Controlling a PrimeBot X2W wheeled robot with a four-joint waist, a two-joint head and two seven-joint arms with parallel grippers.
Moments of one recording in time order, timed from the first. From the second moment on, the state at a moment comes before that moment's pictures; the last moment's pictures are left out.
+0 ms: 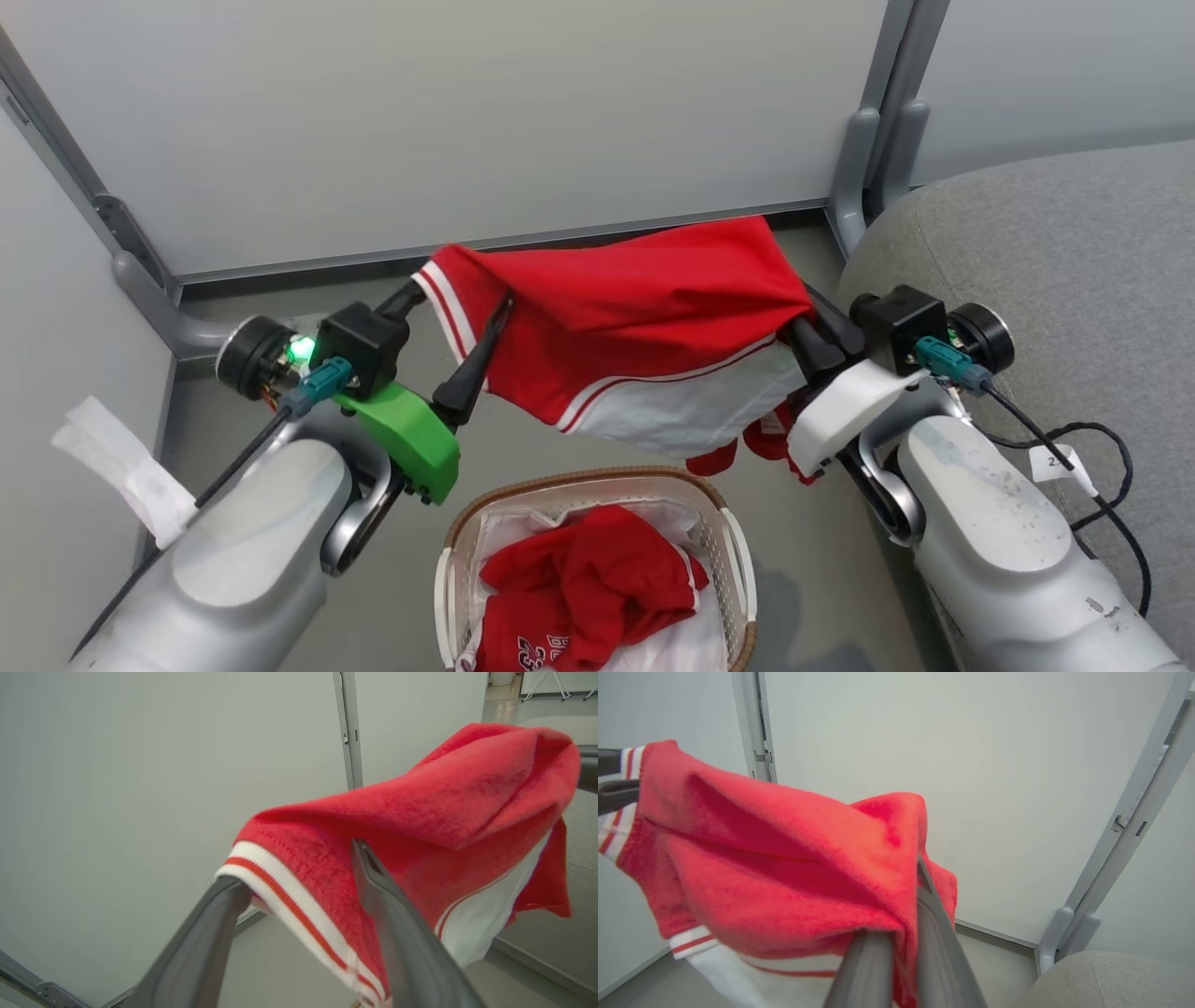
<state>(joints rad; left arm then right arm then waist) -0.70 0.40 -0.90 0.46 -0.63 -0.05 -0.24 -0.58 -0.15 0.45 0.53 0.29 0.13 -0.26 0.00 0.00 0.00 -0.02</state>
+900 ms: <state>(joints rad) -0.47 0.21 -0.91 0.45 -0.58 -0.07 -0.26 -0.28 -0.17 0.16 0.37 0.17 0.13 -0.26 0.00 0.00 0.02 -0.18</state>
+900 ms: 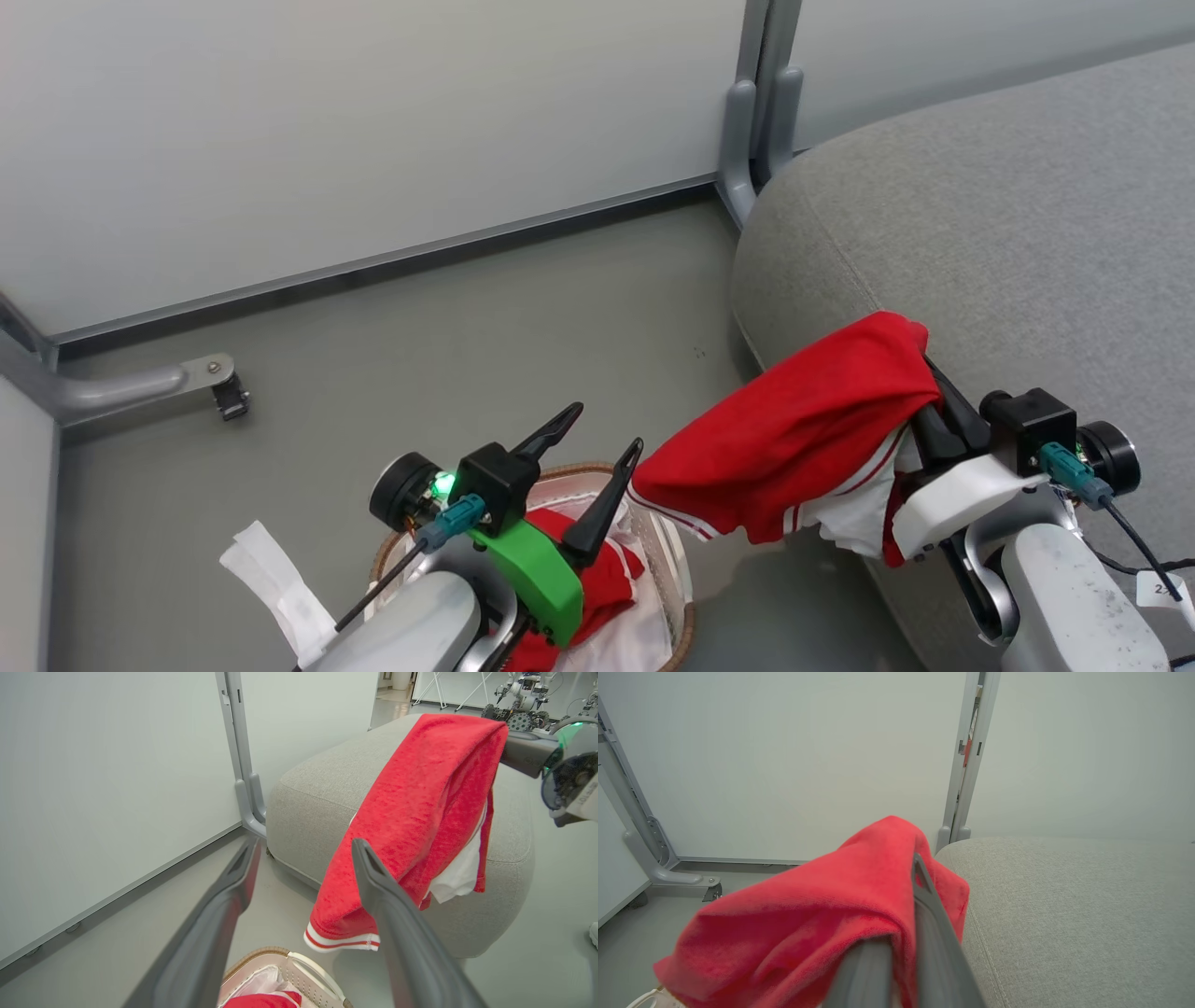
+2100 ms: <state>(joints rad) -0.51 0.23 -0.80 0.35 -0.39 -0.07 -0.26 -0.69 -0.33 0.09 0.40 0.25 0.13 -0.21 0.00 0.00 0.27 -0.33</state>
